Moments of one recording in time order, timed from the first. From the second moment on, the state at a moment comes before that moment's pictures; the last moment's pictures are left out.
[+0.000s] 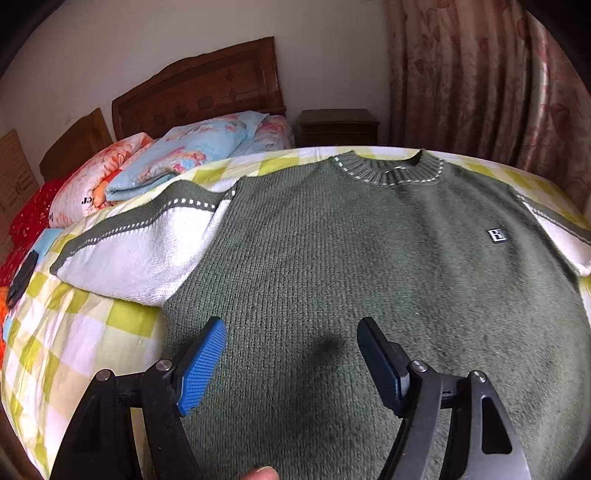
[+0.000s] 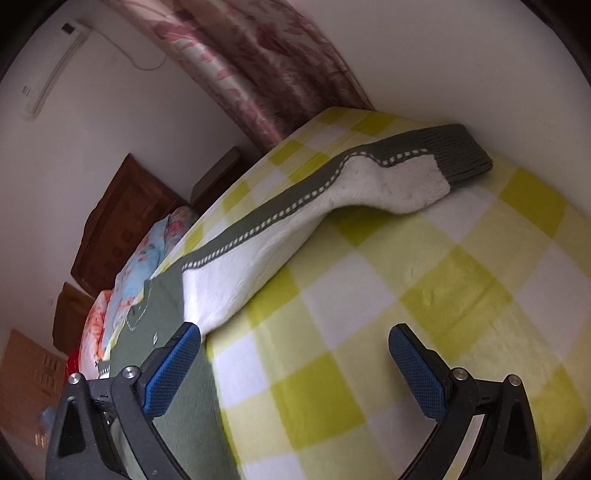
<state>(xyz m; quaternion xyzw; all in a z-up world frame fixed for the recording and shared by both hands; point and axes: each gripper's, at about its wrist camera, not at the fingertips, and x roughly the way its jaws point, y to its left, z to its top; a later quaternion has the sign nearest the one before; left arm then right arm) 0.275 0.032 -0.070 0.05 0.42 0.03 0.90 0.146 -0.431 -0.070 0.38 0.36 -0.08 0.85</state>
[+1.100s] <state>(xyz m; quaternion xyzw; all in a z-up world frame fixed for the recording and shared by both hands) 0.284 0.056 -0.083 -0.02 0.46 -0.01 0.89 0.234 -0.220 0.023 0.09 0.28 0.12 0.95</state>
